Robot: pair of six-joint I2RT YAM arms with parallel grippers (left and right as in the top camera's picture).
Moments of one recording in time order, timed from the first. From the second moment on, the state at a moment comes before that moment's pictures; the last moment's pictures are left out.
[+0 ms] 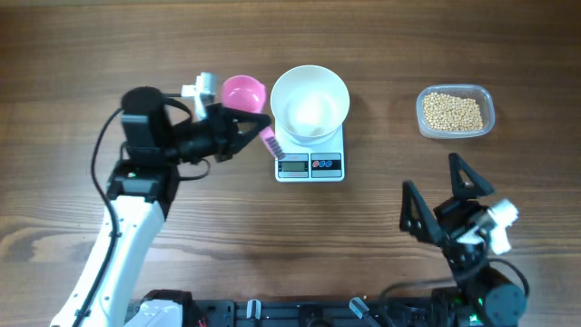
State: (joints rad) left arm -0.12 1.23 0.81 0.02 1.03 -1.10; right arm 0.07 0.01 0.01 0.51 -0.37 0.47
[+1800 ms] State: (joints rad) left arm -0.48 1.23 0.81 0.45 0.43 -1.52; right arm 0.26 1.19 0.67 0.69 -0.89 1.67
